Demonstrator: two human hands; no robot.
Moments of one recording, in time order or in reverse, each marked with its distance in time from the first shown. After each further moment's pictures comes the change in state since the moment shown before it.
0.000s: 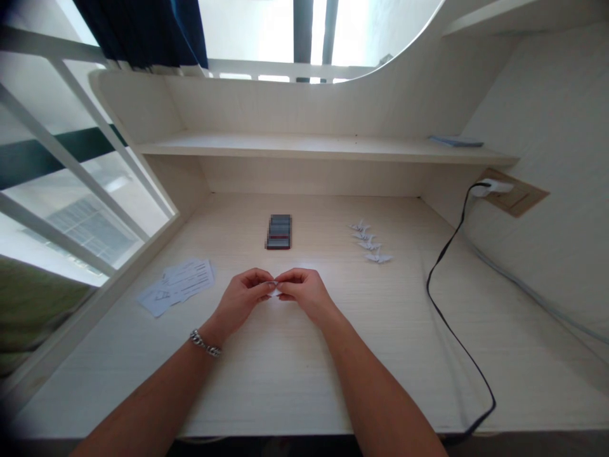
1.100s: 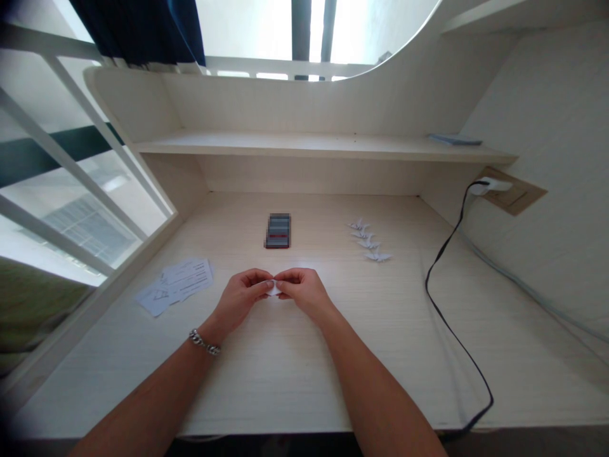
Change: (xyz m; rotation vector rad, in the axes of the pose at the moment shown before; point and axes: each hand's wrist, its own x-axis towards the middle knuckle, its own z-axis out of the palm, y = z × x) left_hand 0.001 -0.002 -0.001 0.062 0.019 0.001; right_hand 0.002 0.002 0.001 -0.091 0.009 -0.015
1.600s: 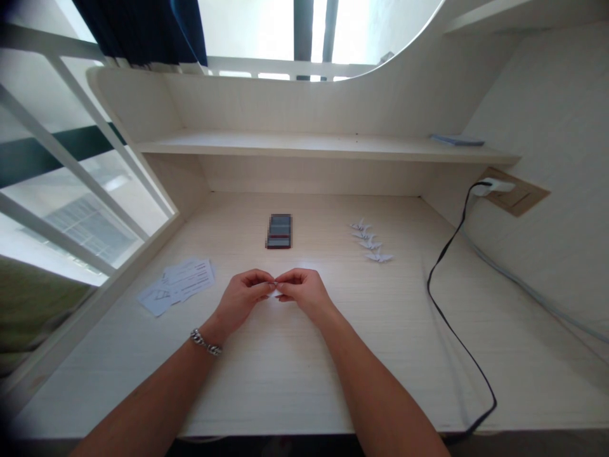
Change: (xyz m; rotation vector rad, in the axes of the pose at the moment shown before) left_hand 0.000 0.000 -0.001 -0.023 -0.002 0.022; right_hand -0.002 0.000 0.002 0.092 0.017 0.014
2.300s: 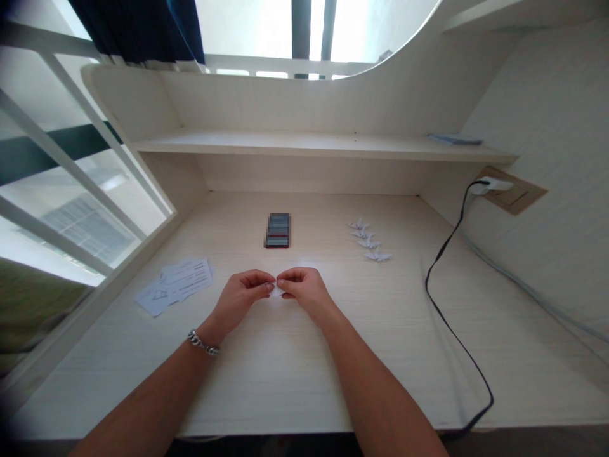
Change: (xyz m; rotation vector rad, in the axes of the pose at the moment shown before) left_hand -0.002 0.008 0.000 0.079 -0.018 -0.012; right_hand 0.000 -0.005 -0.002 -0.062 0.042 0.036
